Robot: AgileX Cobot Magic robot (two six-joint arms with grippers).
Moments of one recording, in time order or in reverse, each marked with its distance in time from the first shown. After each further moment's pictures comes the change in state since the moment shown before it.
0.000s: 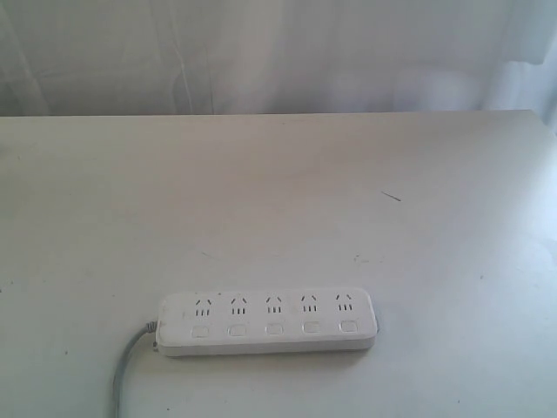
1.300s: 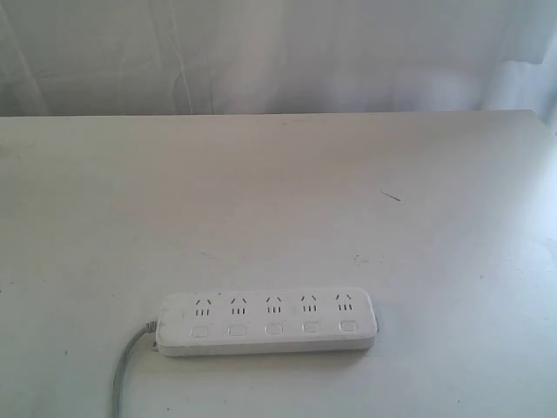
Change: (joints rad) left arm 0.000 0.000 0.000 0.676 0.176 -0.982; right arm -0.005 0.000 0.000 1.496 0.173 -1.634
